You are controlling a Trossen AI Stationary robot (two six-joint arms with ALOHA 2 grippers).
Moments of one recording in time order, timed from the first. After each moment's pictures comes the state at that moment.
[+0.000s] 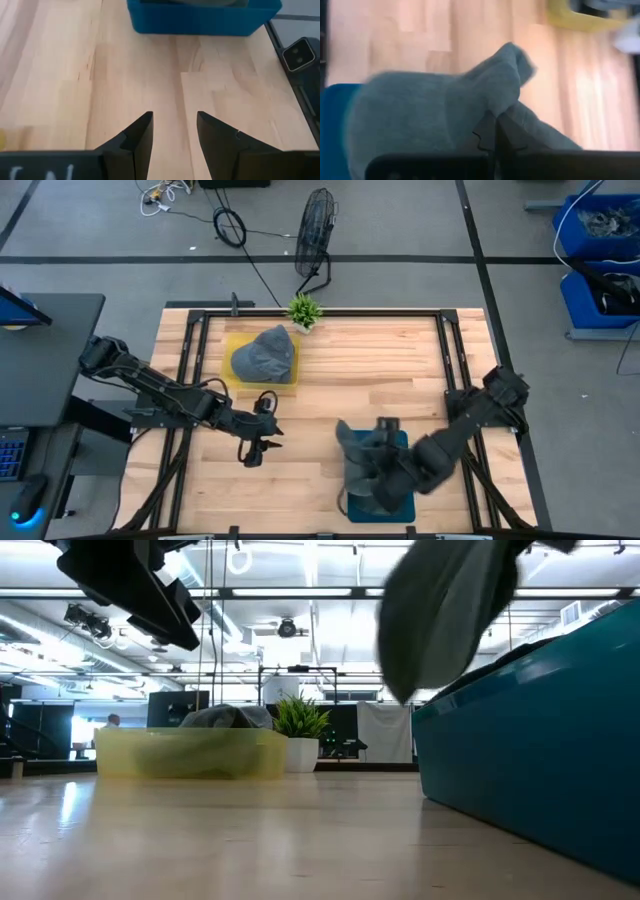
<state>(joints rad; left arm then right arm) -0.42 1.27 0.74 -0.20 -0.18 -0.31 0.68 1.82 1.79 -1.33 0.50 0.61</state>
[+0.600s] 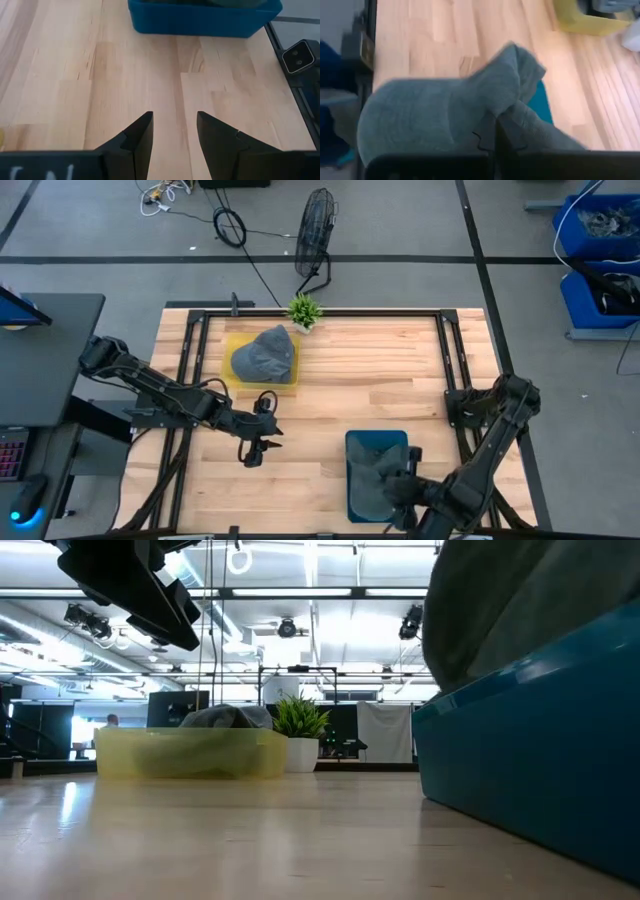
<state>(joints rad) -0.42 1.27 0.74 -0.20 -0.18 -0.33 0.93 1.82 1.66 -1.22 0.67 0.91</state>
